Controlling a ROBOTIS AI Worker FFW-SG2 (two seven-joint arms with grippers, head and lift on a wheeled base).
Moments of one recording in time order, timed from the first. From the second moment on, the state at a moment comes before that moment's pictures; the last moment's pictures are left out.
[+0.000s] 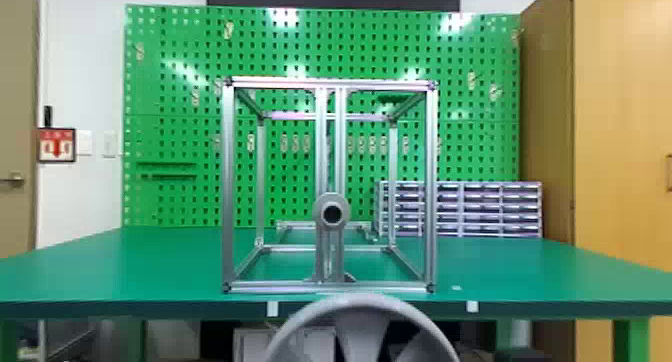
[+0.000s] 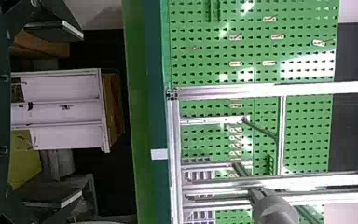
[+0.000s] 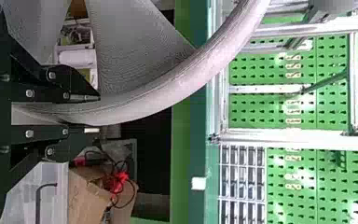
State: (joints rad) left arm -0.10 0.15 -0.02 -2.02 0.15 0.43 -0.07; right arm -0.20 -0.04 0.13 -2.16 -0.12 0.89 -0.18
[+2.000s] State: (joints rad) left arm -0.22 0.19 -0.18 -1.93 0.36 0.31 0.11; right arm -0.26 -0.01 0.23 -2.25 -0.24 0.92 -0.34
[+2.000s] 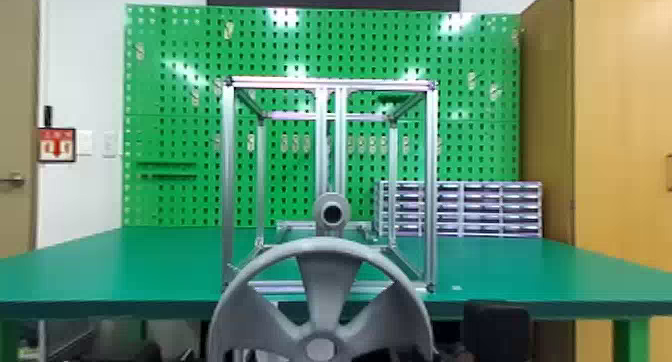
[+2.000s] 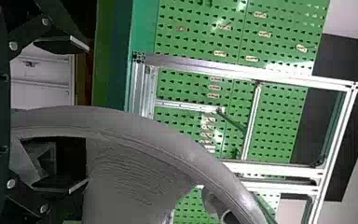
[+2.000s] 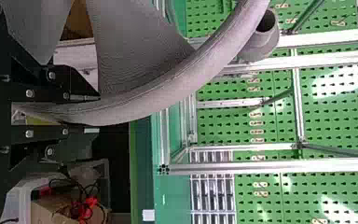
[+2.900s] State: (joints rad) left arm -0.24 0.18 -0.20 -1.92 0.38 0.35 0.17; right arm -0.26 -0.02 0.26 -2.25 -0.19 0.89 -0.34
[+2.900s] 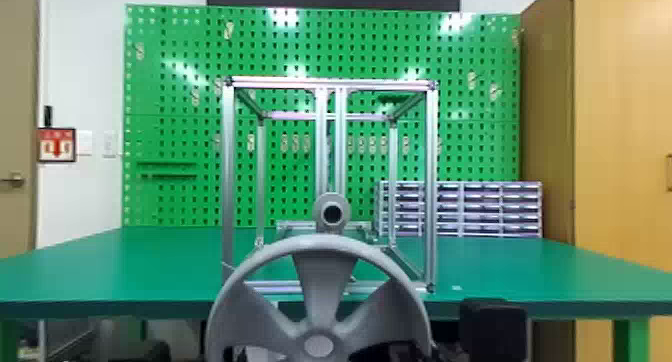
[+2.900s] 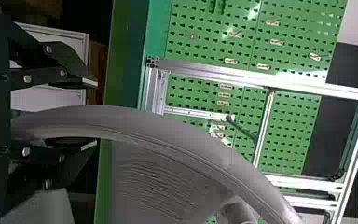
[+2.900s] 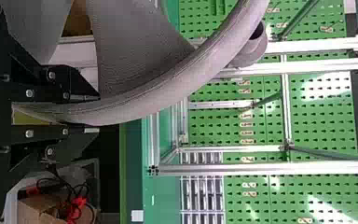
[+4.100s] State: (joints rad) left arm -0.48 0.13 -0.17 -1.97 0.38 0.69 0.21; right arm -0.46 0.00 0.23 -2.18 -0.28 1.02 -0.40
